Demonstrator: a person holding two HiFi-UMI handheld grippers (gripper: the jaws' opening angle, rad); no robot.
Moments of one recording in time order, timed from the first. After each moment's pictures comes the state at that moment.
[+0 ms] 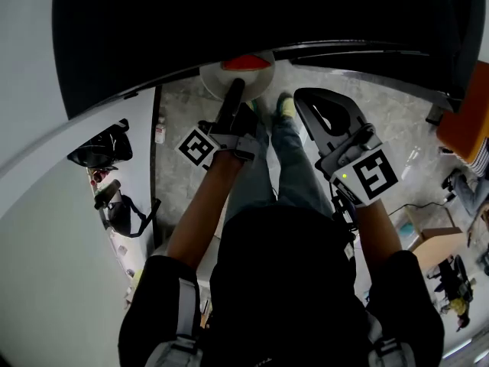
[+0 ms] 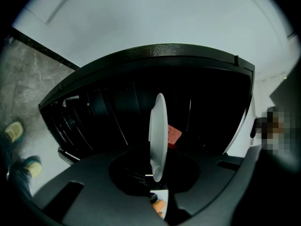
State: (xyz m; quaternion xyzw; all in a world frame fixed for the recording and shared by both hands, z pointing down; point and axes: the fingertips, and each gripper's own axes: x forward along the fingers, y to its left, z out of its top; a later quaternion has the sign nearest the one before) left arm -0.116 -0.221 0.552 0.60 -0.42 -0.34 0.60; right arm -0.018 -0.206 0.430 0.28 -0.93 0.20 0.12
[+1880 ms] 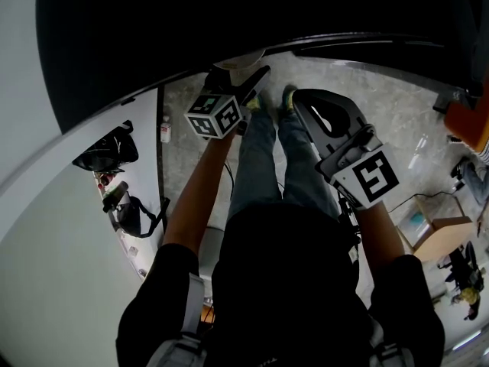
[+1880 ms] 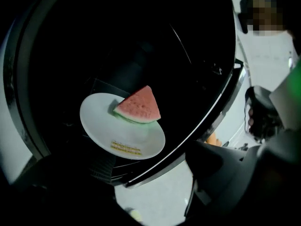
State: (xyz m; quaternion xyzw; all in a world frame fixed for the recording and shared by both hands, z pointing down) left arm -0.102 -0.267 0.650 0.81 -0.44 0.07 0.39; right arm -0.032 -0.223 0.458 0.31 -0.92 0.22 0.11
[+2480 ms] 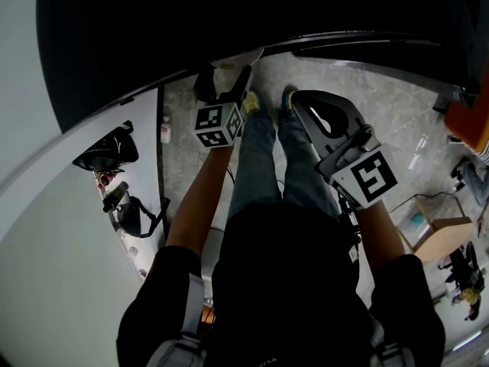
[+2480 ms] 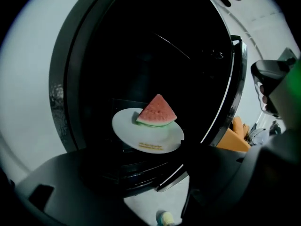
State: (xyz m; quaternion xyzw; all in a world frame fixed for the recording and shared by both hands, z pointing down) left arm -0.146 -0.261 0.654 0.76 -0.56 0.16 0.28; right arm -0.030 -0.221 0.460 0.30 -0.92 0.22 0.11
